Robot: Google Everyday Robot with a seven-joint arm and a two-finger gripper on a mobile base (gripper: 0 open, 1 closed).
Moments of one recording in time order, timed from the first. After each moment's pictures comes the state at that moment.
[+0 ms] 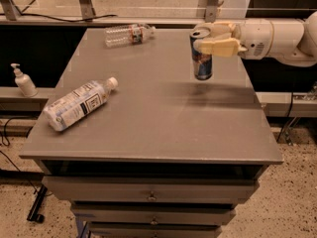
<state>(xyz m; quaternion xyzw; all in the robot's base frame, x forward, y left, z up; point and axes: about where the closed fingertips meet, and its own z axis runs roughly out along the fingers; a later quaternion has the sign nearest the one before) 0.628 -0.124 0.968 -0.49 0.53 0.43 0.54</state>
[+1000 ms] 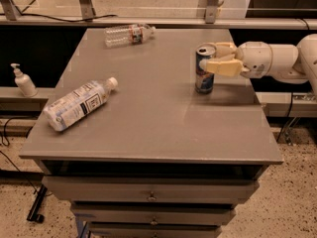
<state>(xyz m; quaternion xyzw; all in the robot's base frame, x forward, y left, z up) 0.618 -0.142 0.912 -0.50 0.50 0.47 0.53</state>
